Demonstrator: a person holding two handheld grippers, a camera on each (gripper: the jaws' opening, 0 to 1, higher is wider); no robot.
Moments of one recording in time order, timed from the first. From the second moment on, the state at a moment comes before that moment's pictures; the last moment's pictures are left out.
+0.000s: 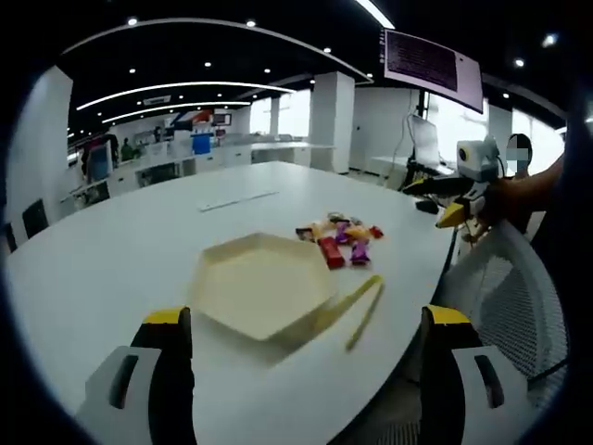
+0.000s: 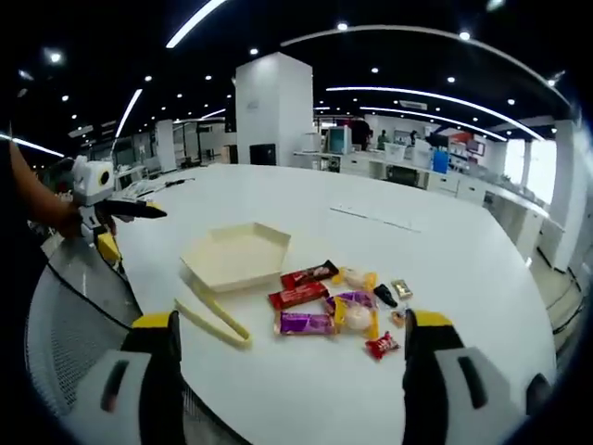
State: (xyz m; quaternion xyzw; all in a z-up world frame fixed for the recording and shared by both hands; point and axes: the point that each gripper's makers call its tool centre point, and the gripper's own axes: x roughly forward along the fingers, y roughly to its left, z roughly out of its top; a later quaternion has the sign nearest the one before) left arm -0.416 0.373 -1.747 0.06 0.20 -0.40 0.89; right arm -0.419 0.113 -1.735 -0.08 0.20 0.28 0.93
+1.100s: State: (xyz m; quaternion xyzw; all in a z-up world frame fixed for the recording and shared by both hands) left arm -0.414 0.375 -1.745 0.05 0.19 -0.40 0.90; right arm -0.430 0.098 -1.748 -0.07 0.22 0.28 0.93
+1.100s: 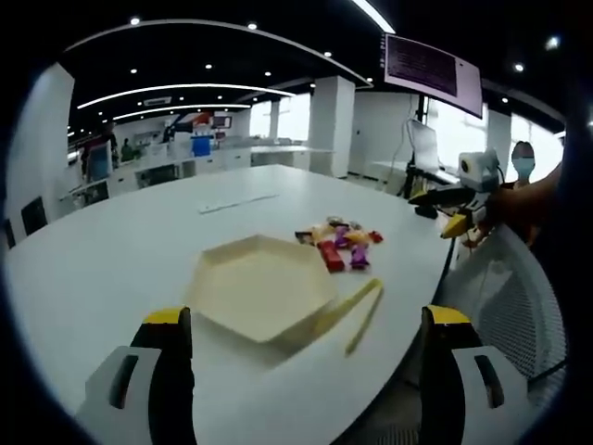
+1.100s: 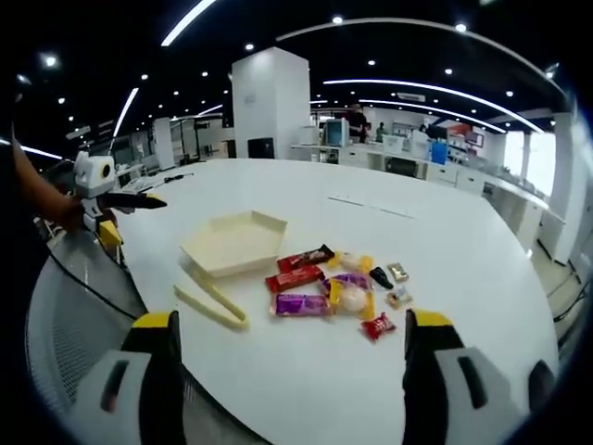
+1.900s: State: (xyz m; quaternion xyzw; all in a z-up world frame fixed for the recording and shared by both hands) left arm -0.415 0.374 -1.749 0.07 0.20 -0.40 0.89; right arm -0.428 0.143 -1.756 -0.16 0.20 0.39 0.88
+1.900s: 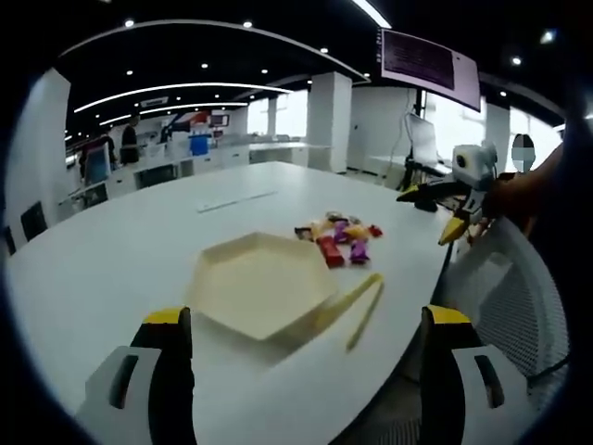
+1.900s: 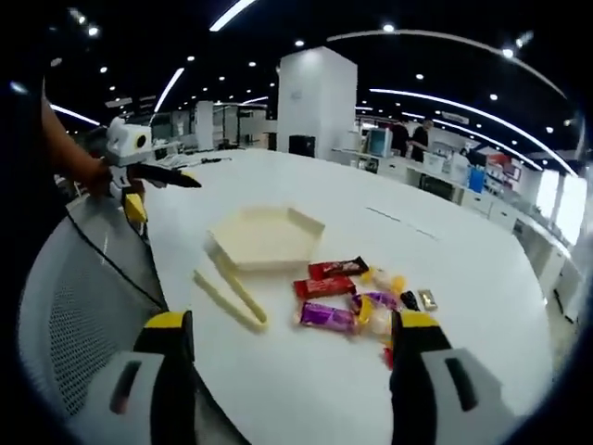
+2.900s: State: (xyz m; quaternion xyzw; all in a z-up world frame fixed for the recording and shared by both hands) left arm -0.415 0.380 -1.763 0.08 0.23 -0.39 0.89; right arm -0.406 0.252 -1.821 -0.25 0.23 0.59 0.73
